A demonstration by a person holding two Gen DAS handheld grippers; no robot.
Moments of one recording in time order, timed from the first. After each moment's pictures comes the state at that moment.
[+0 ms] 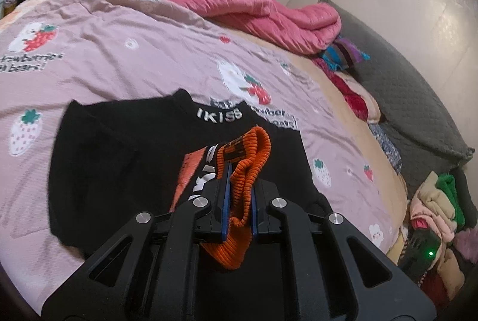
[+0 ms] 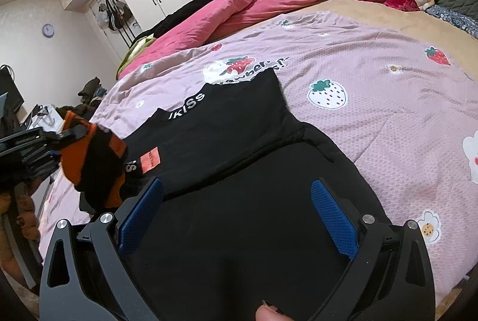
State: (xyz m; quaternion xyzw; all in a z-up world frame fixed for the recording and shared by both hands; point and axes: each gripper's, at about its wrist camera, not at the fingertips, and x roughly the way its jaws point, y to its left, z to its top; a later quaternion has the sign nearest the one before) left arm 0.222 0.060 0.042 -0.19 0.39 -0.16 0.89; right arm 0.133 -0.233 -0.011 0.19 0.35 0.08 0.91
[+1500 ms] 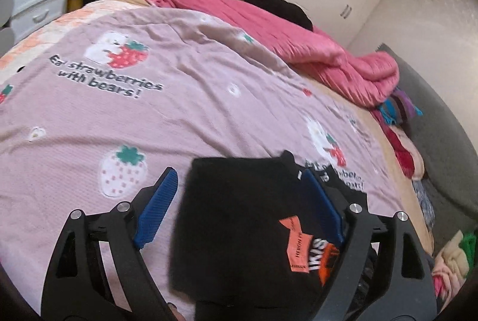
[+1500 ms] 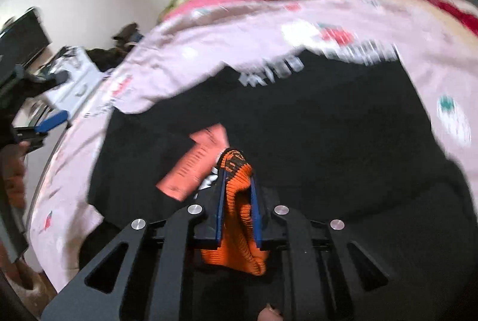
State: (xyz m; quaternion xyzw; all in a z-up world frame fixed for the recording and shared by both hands) left arm 0.238 0.195 0.056 -0.24 0.34 0.00 0.91; right arm 0.224 -0.104 -0.008 0.09 0.38 0.22 0.89
